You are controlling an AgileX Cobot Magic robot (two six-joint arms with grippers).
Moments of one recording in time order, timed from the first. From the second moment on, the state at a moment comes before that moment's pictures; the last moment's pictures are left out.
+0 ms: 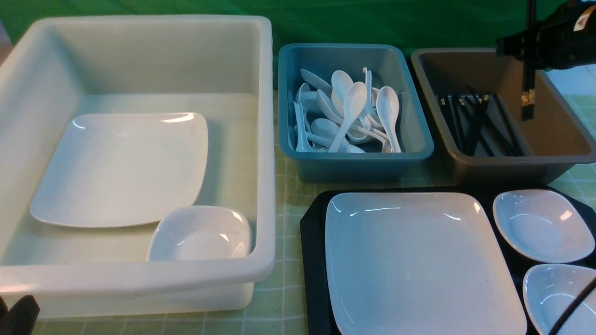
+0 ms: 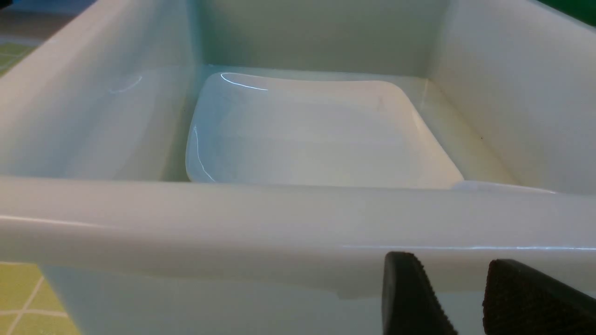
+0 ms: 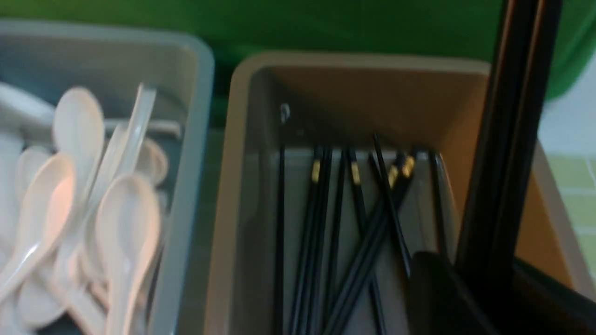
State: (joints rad) right arm 0.11 1.79 -1.47 -0.14 0.32 0.19; left arm 0.03 0.00 0.01 -0.16 0.22 0.09
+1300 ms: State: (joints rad) right arm 0.10 0.99 -1.02 -0.04 0.87 0.11; left arm 0.03 0.00 0.01 -0.16 0.22 0.09
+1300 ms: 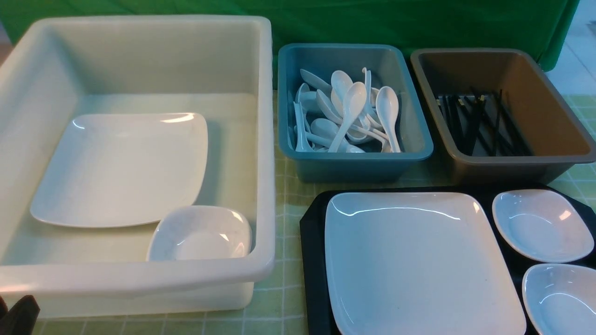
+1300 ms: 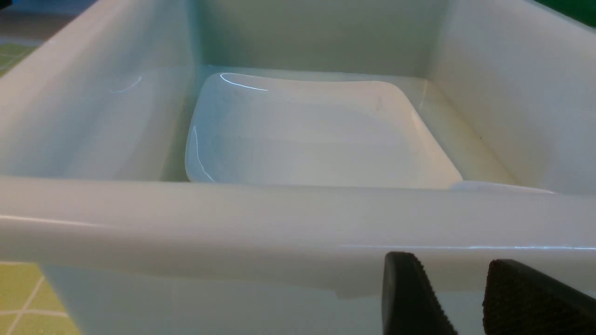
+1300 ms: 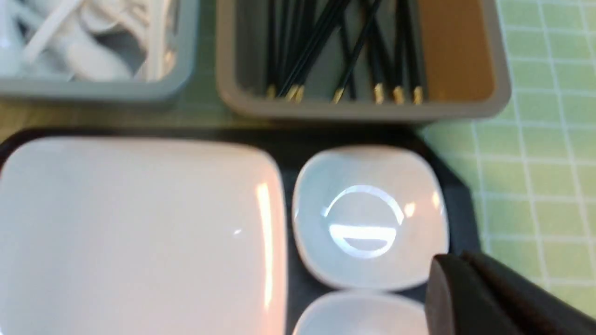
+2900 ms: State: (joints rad) right arm 0.26 0.14 -0.48 0.09 0.63 -0.20; left arm 0.03 0.00 0.01 -0.95 0.21 -0.18
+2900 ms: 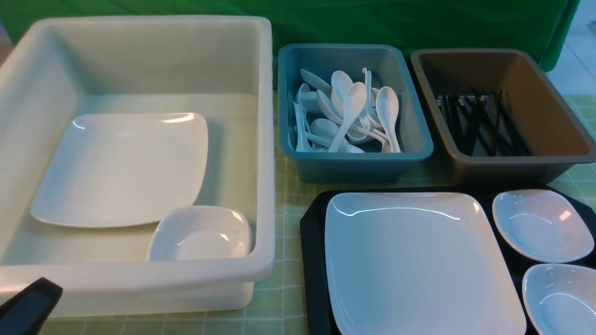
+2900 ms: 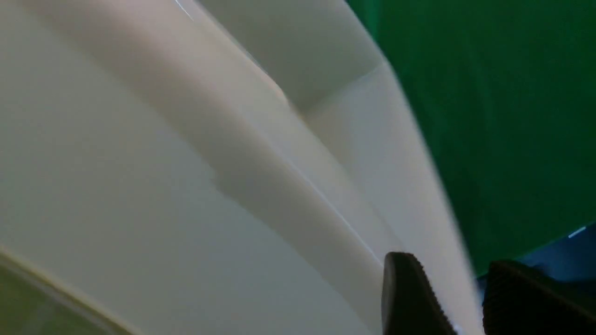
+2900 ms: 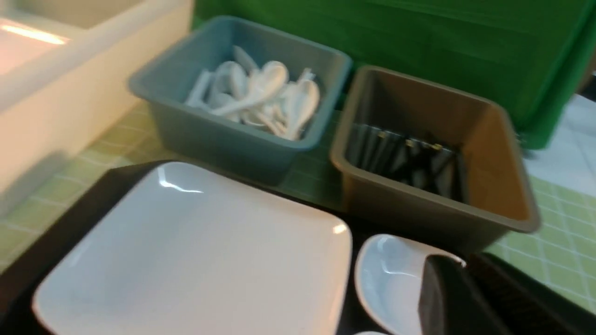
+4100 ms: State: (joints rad) right arm 0.33 0.14 -0.48 0.09 0.63 -0.15; left arm -0.14 1.07 -1.15 -0.78 1.17 0.11
